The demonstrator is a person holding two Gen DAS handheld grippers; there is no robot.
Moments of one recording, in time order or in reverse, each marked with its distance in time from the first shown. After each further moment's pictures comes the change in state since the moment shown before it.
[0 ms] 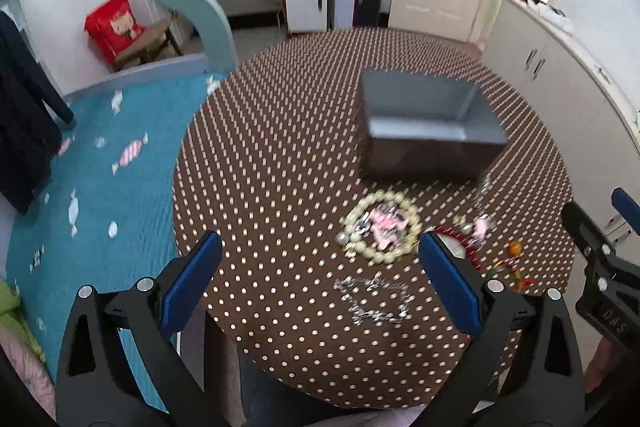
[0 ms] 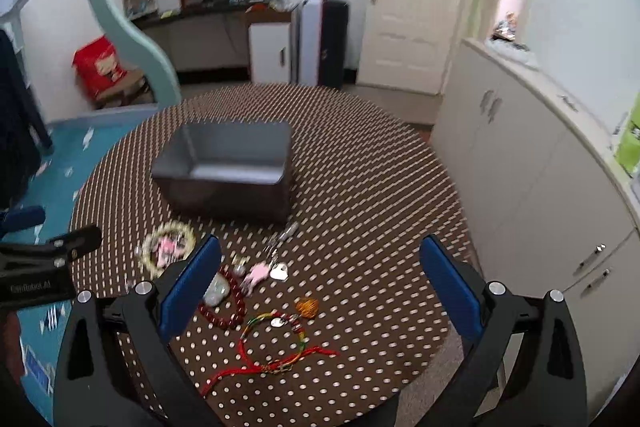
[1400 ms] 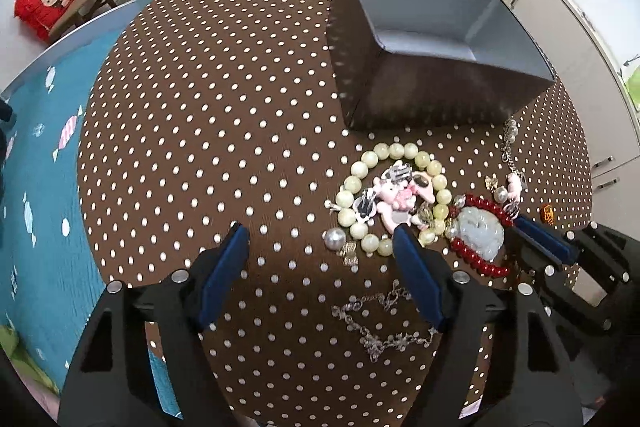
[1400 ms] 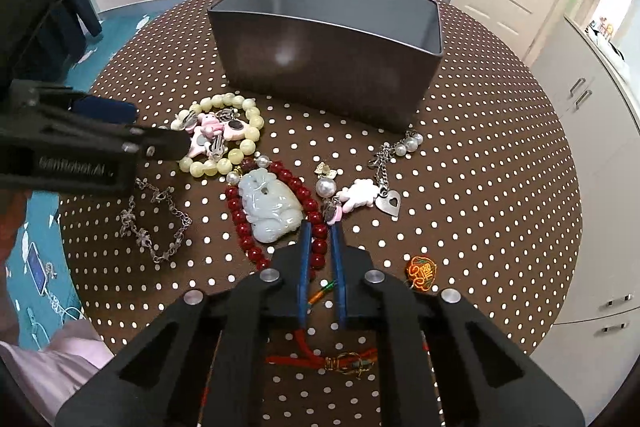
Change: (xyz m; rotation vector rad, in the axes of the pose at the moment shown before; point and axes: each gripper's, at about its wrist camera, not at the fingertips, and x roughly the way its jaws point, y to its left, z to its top) left arm 0.100 0.002 0.028 0.116 0.269 -0.159; right arm 0.062 0.051 -0.033 -0.236 0.284 0.173
